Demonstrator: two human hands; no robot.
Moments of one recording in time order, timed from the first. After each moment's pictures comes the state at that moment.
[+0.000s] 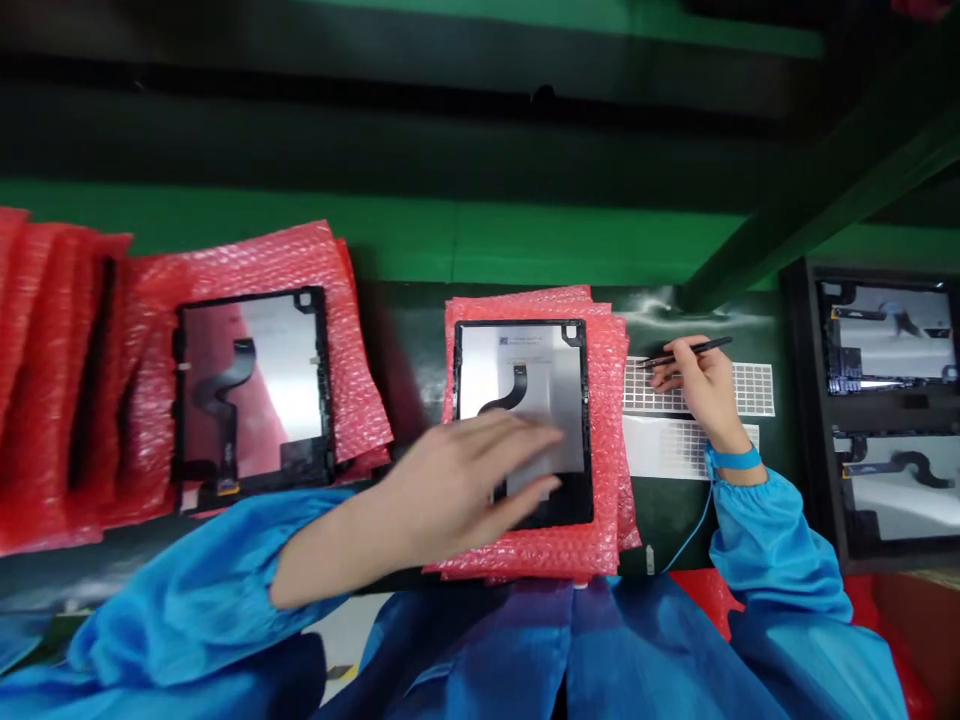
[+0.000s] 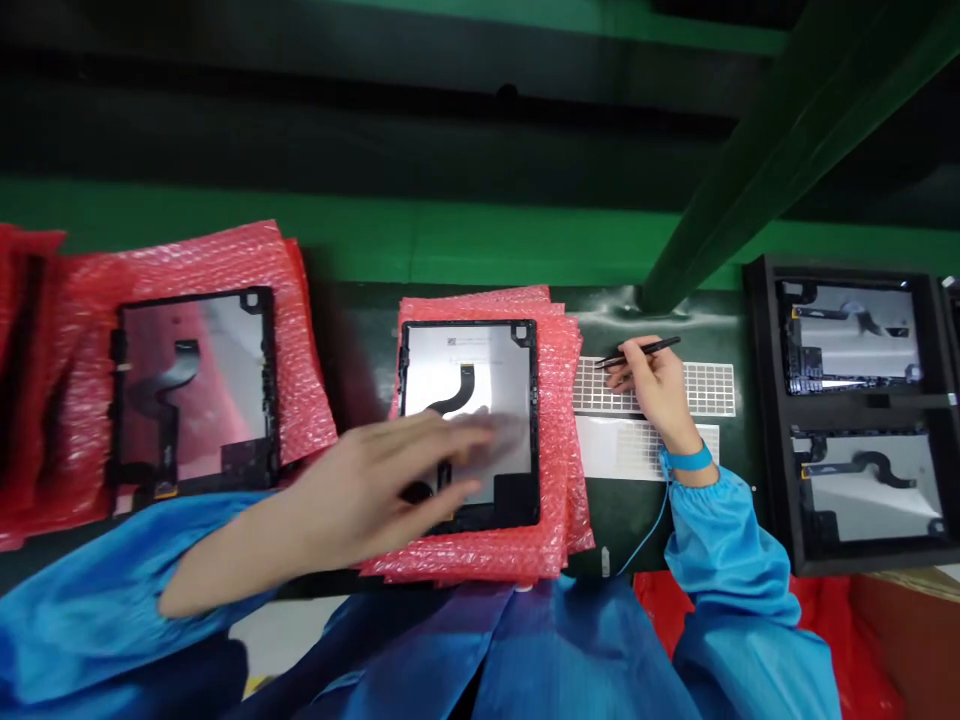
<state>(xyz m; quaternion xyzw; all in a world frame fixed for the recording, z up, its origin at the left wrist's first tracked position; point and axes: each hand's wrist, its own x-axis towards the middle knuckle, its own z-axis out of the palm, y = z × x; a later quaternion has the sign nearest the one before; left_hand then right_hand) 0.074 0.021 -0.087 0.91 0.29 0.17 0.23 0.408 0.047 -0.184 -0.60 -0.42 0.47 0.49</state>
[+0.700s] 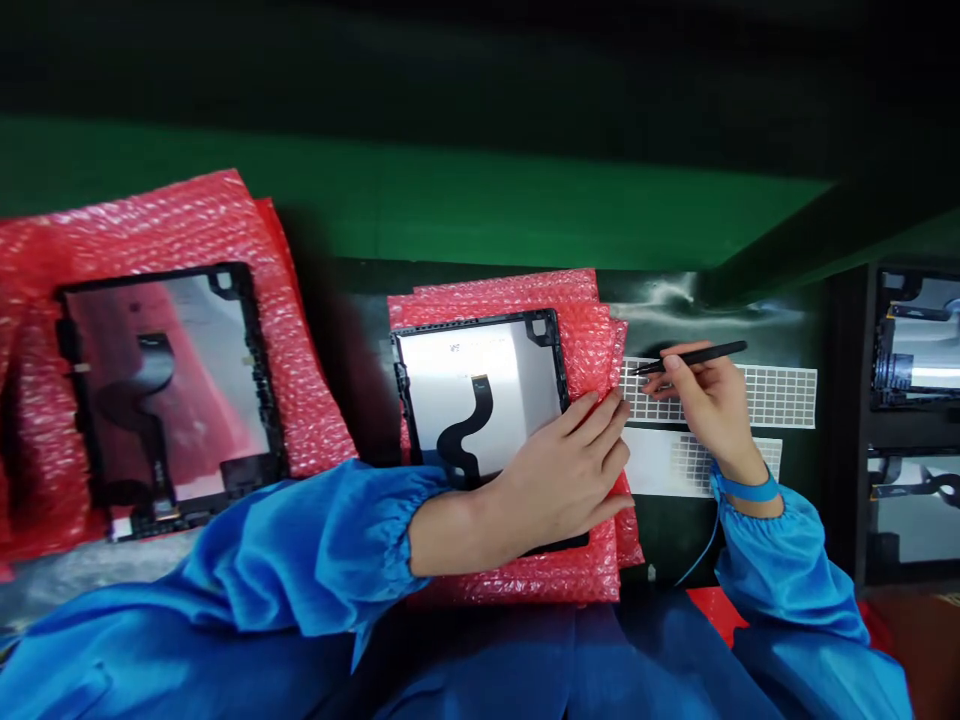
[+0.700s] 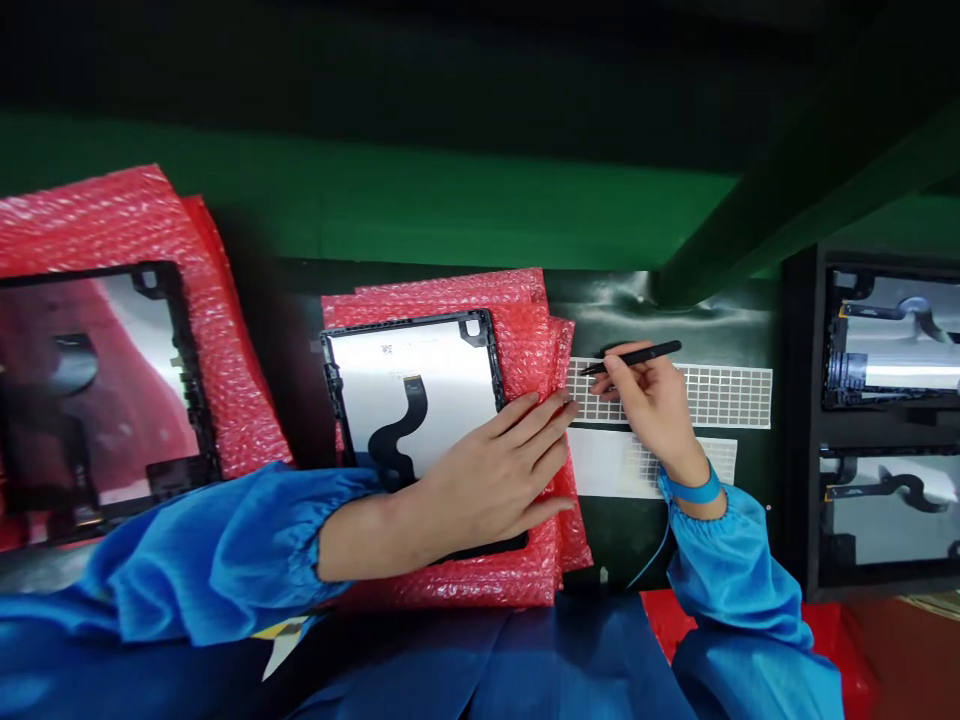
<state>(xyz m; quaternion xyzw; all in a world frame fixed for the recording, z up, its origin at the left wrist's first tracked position) 0.156 0.024 -0.137 0.97 0.22 0.07 0.05 0.388 0.039 -0.161 -0.61 -0.44 0.48 0.45</state>
